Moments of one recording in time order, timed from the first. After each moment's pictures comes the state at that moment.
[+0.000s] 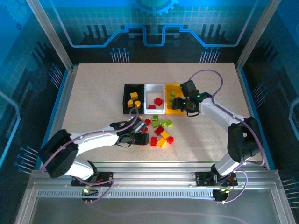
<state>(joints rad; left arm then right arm) -0.79 1.46 0.73 -0.44 -0.03 -0.72 0.40 1.60 1.14 -0.59 0.01 0.52</state>
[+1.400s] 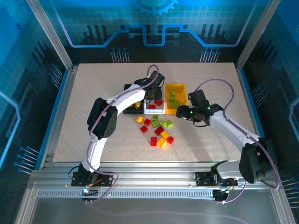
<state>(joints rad) -0.58 2.19 1.85 -0.69 -0.15 -0.54 0.38 1.32 0.91 -0.58 -0.09 0.55</state>
